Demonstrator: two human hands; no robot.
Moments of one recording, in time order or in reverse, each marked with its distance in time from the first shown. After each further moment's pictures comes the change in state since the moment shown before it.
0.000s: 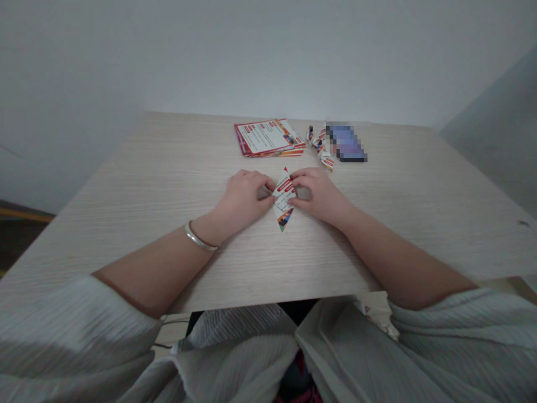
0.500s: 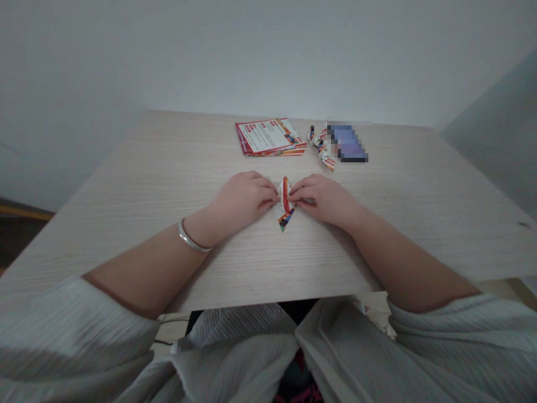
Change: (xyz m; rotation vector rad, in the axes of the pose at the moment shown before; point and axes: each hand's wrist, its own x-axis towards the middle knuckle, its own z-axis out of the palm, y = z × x) left_hand 0.003 -0.004 -0.013 0.177 -0.134 0.413; right_hand -0.003 -0.007 -0.021 -0.035 -0.206 -0.113
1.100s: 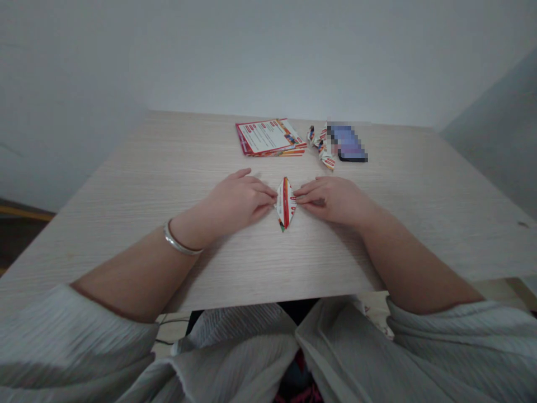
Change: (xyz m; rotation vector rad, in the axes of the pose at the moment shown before) left_hand -0.007 0.000 -0.011 0.018 -0.086 0.013; right_hand -0.009 0.000 -0.021 -0.093 -0.142 0.031
